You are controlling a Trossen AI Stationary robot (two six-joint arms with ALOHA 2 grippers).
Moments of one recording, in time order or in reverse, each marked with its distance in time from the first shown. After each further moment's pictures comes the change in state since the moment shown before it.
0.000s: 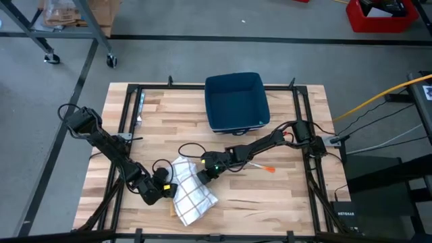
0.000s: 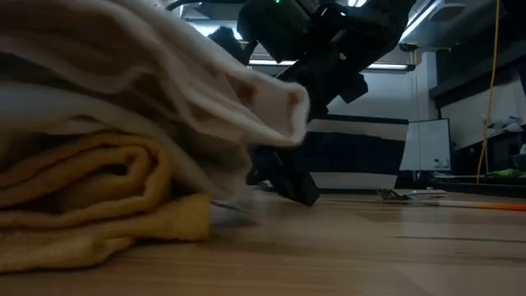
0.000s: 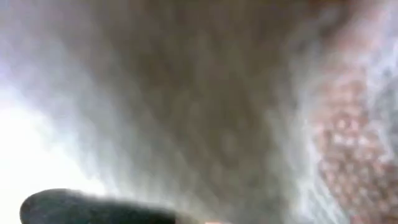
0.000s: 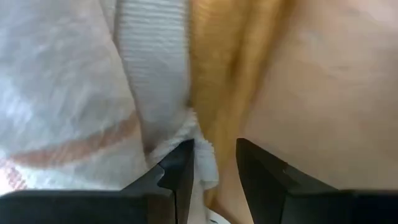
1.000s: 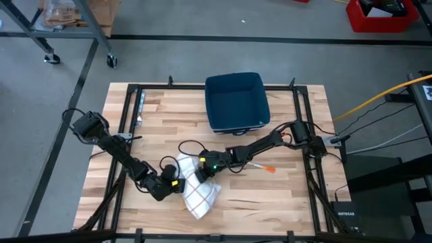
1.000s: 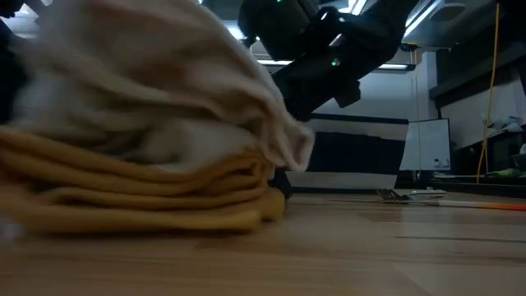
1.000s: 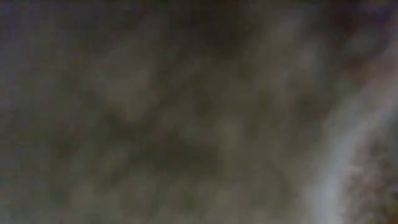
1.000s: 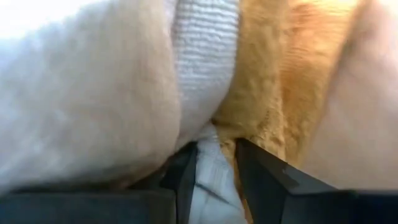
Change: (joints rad) left arm 0.138 0.110 -0.002 0.266 -0.153 0.123; right arm -0.002 0.016 -0.003 0.177 0.107 -0.053
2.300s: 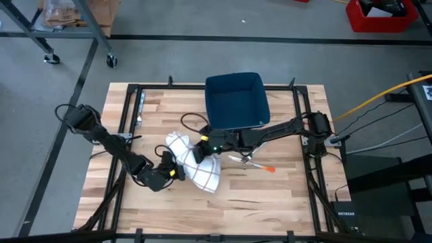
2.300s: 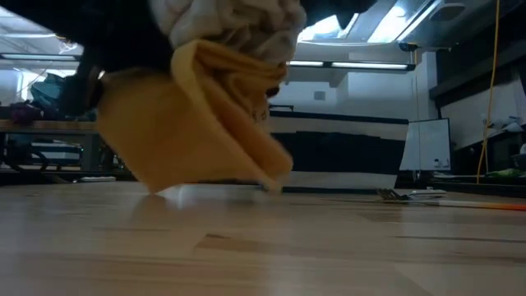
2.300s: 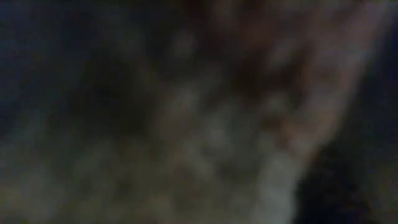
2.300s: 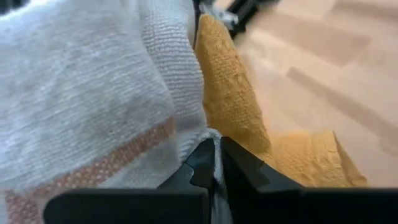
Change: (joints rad) left arm 0.070 -0.172 0.033 0.122 -0.469 0.421; right arm -0.030 -0.234 0.082 -0.151 0.213 -0.201
